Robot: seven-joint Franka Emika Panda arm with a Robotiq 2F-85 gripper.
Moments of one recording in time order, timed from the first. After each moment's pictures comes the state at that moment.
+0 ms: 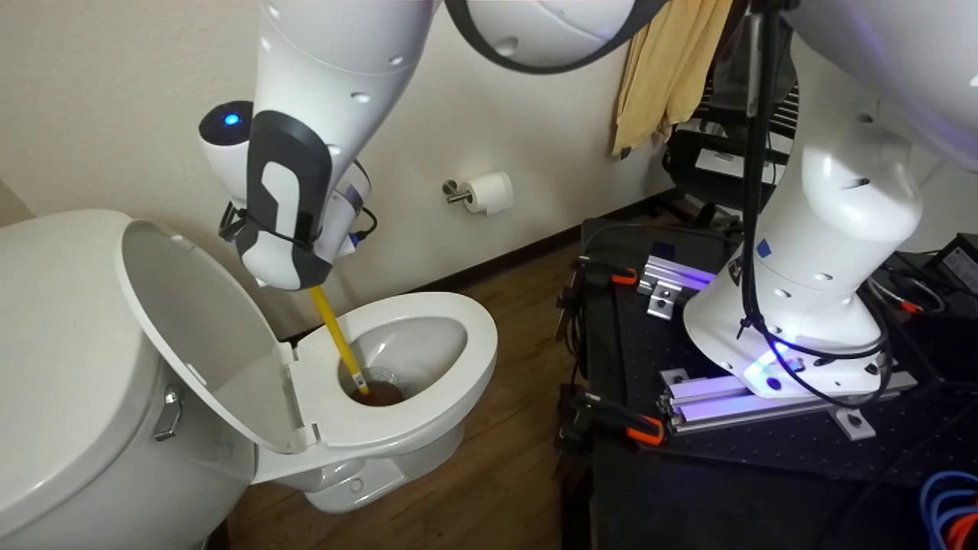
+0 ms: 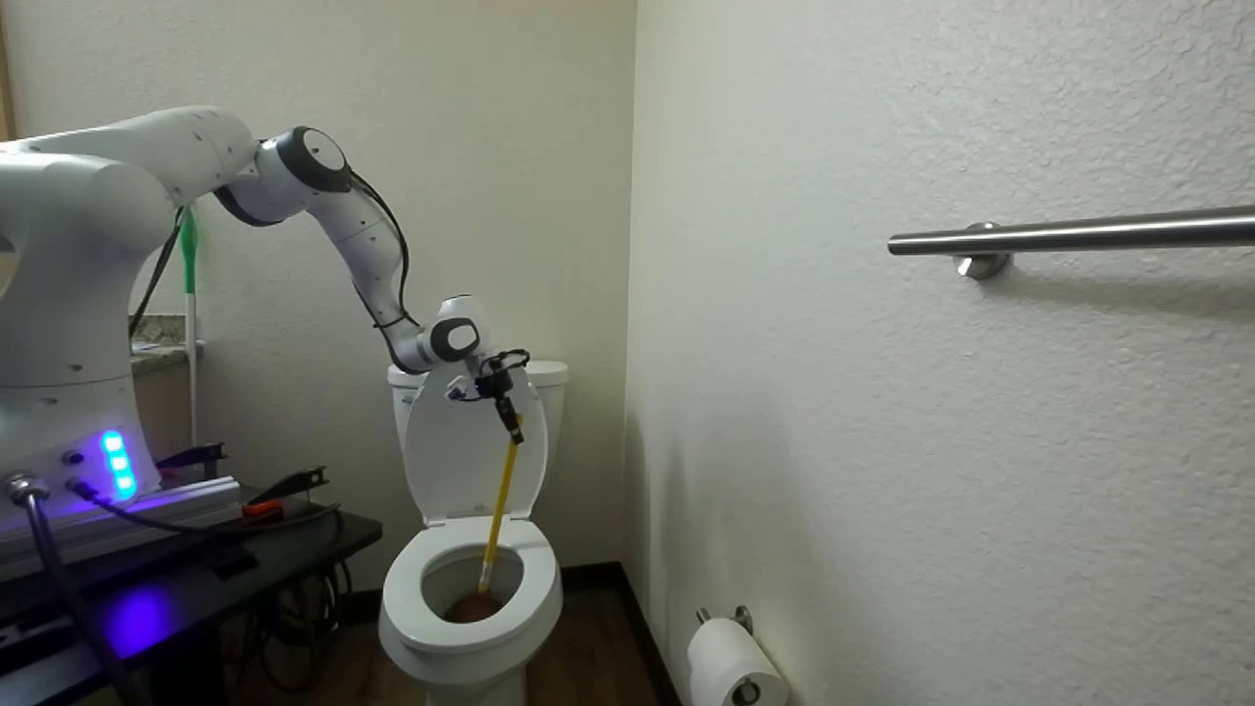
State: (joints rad) arm 0.32 1.07 -0.46 -1.70 0.25 2.92 0.74
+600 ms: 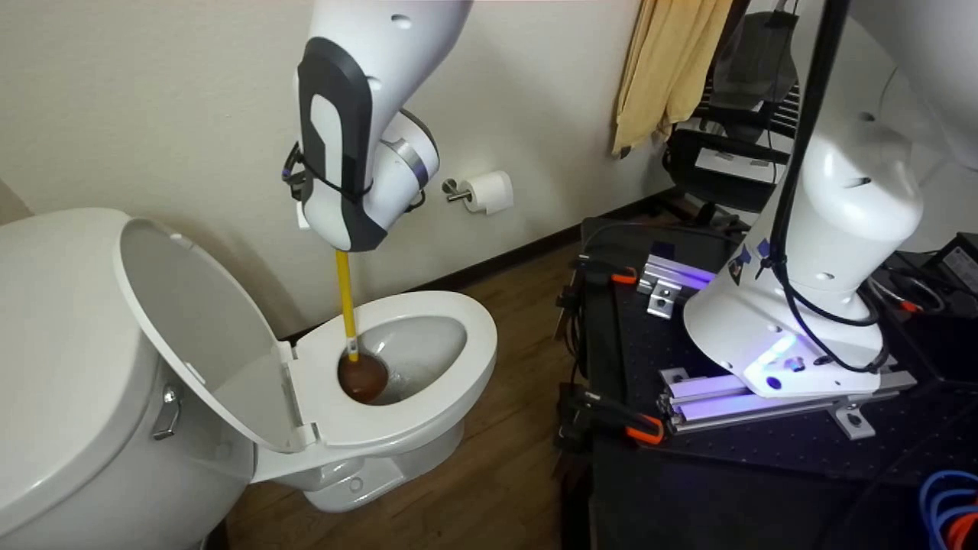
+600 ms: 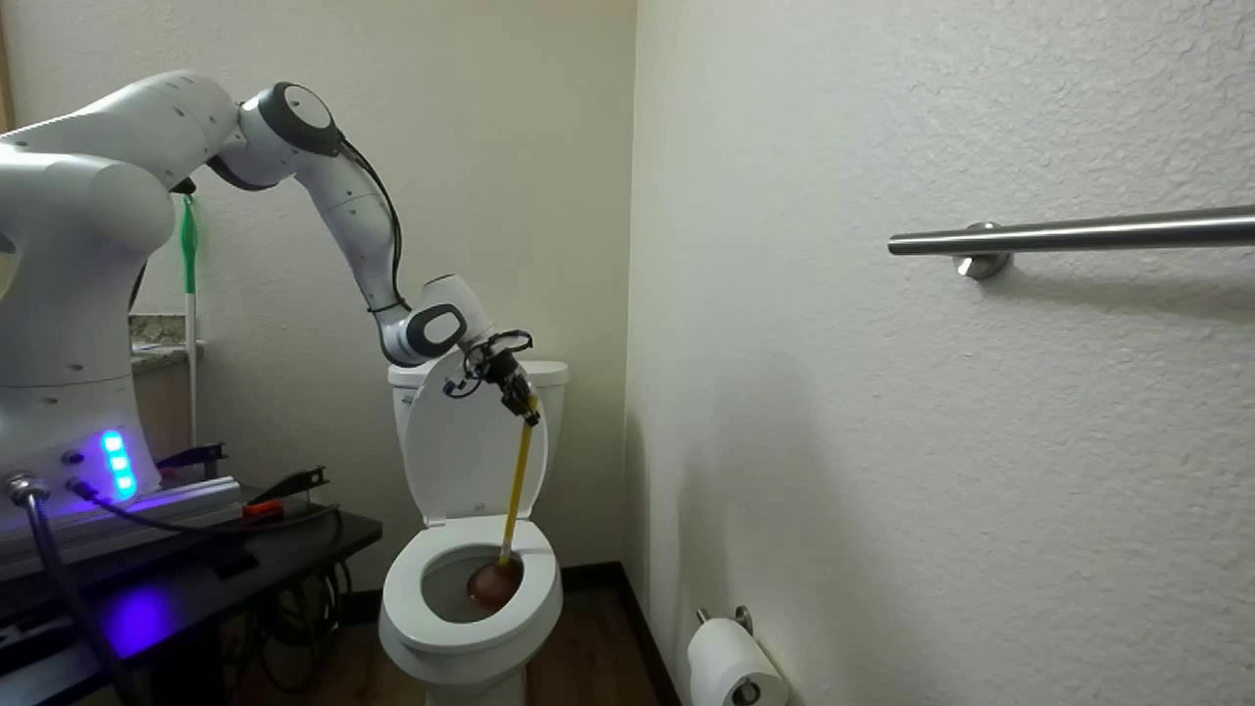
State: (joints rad) arm 0.34 0.89 -0.52 -2.06 0.39 3.27 0.77
